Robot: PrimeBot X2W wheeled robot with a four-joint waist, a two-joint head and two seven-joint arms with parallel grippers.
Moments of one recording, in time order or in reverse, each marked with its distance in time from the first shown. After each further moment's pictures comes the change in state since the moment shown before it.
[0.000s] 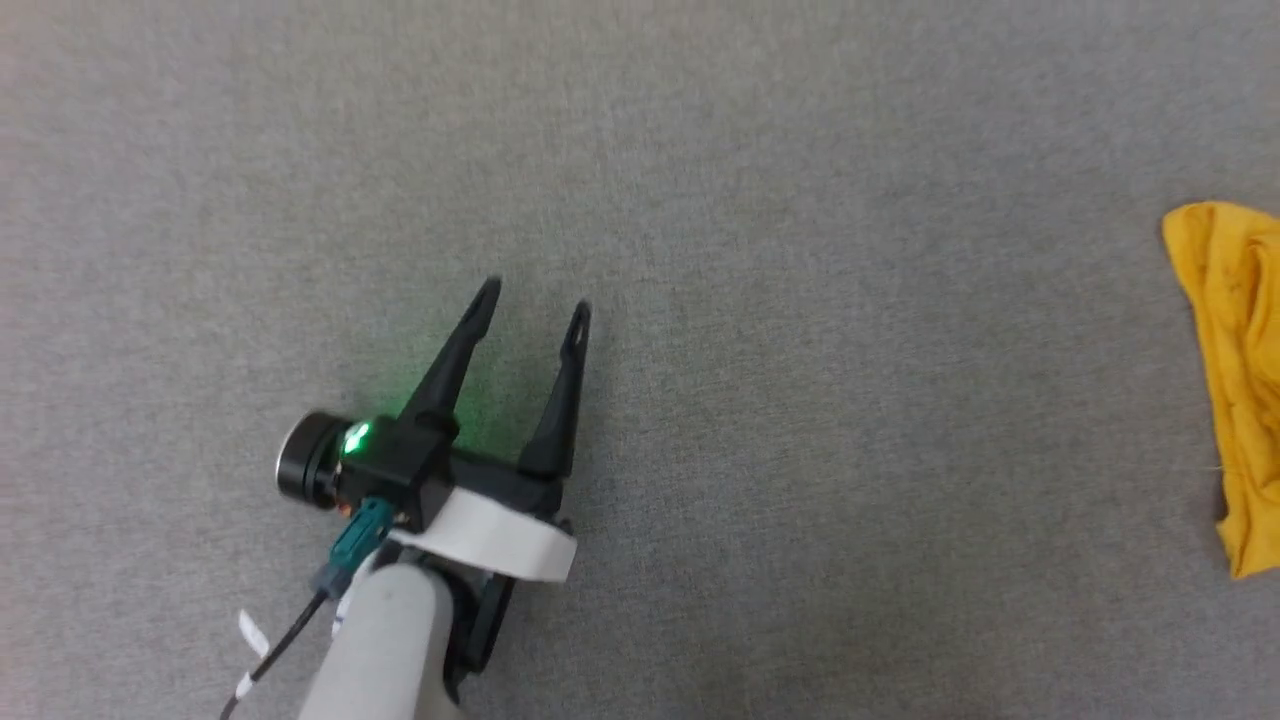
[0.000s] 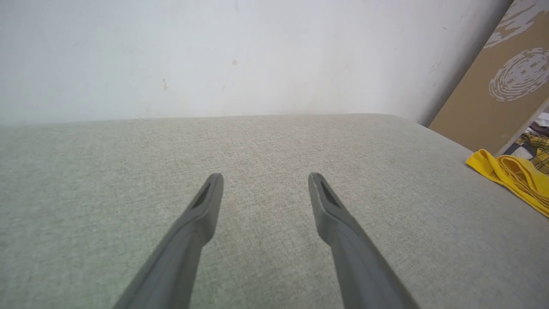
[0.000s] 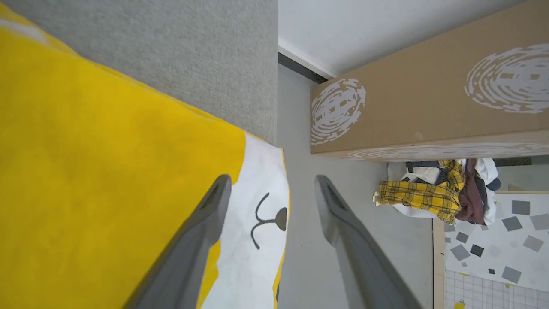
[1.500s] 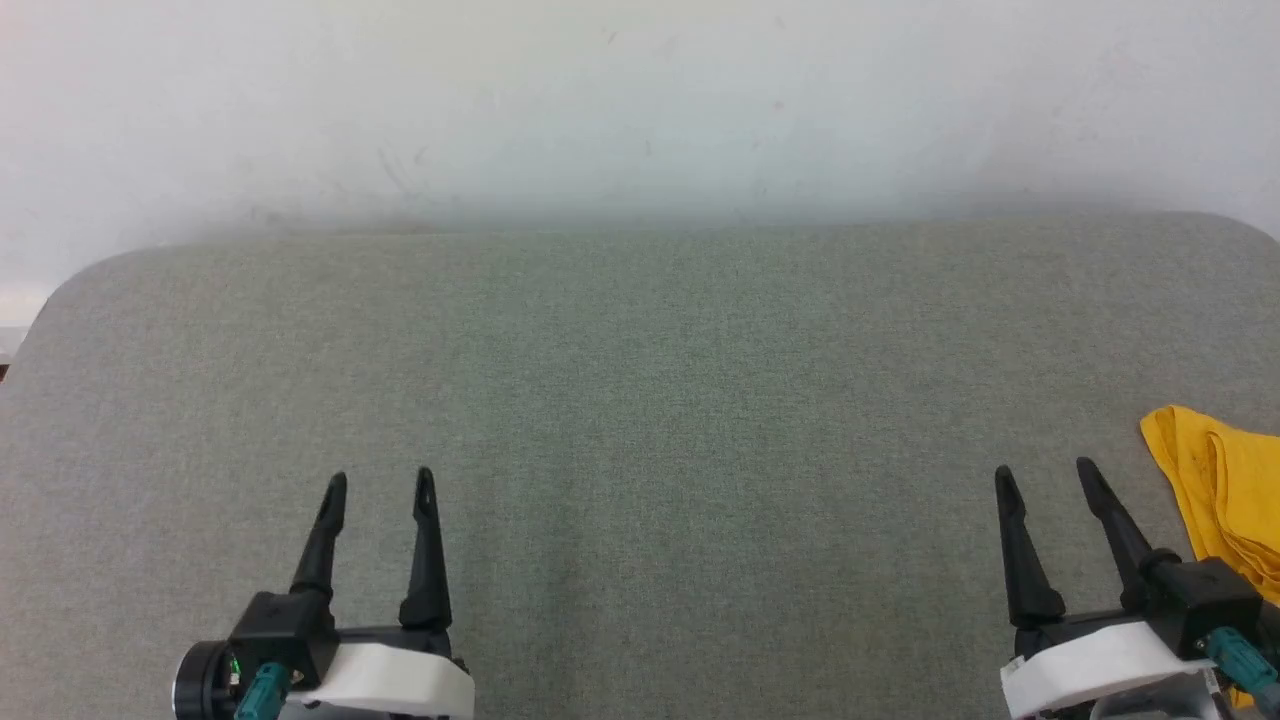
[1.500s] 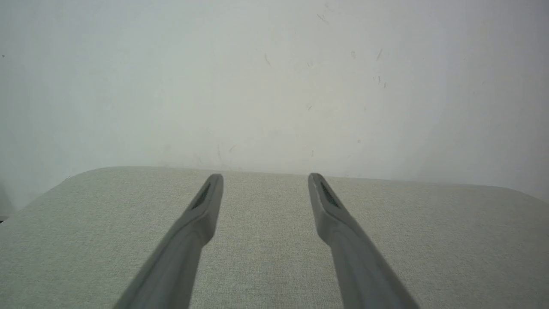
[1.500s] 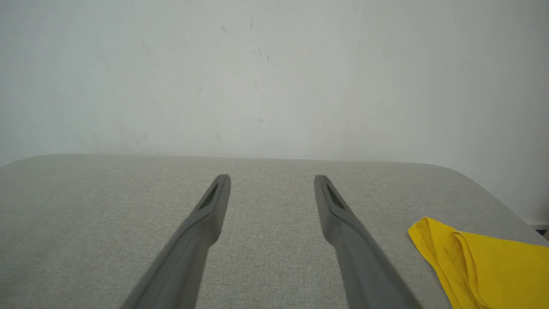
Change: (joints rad) left arm 0.321 0.003 0.171 -0.054 -0.047 0.150 0.000; right arm 0.591 0.736 -0.136 -0.598 -0.046 0.000 -0.366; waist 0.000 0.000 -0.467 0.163
